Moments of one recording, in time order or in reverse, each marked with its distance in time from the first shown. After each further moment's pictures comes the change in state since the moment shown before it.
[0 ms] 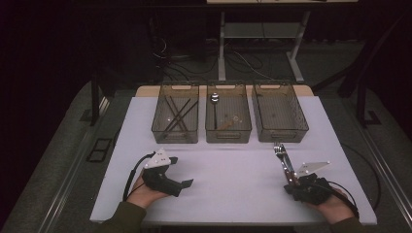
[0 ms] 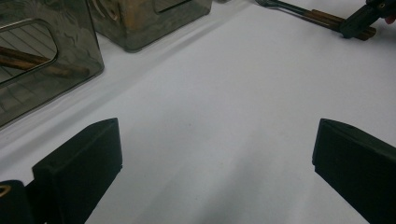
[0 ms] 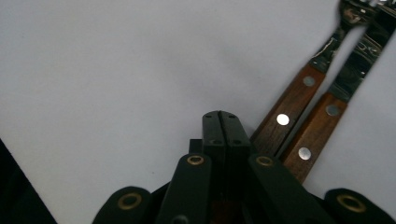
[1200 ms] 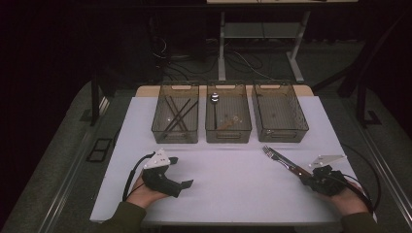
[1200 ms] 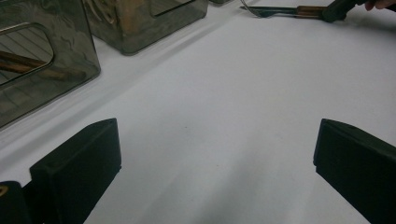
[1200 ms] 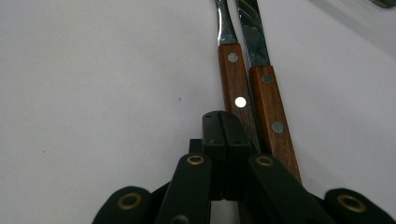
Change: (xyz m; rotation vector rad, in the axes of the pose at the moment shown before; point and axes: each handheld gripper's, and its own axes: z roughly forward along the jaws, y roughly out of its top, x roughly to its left) left arm -0.001 -0.001 -0.001 -0.006 -0.017 0.013; right arm -0.041 -0.010 -0.011 0.013 -0.125 0.034
